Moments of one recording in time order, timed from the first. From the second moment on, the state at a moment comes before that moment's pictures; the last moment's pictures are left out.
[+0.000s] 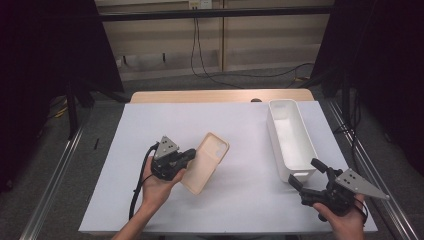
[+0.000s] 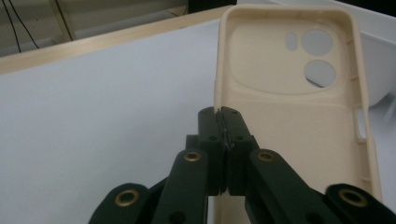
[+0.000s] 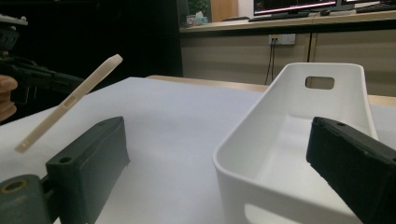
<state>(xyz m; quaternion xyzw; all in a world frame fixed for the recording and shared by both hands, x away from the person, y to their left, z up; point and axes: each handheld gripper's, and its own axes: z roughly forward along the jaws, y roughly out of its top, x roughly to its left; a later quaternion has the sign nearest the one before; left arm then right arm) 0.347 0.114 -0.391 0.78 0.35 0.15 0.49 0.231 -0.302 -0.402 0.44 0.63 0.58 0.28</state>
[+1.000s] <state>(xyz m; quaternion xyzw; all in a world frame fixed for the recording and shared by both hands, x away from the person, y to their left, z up) 0.355 0.064 -0.387 0.77 0.33 0.17 0.52 0.291 -0.237 -0.380 0.41 0.65 0.59 0.25</state>
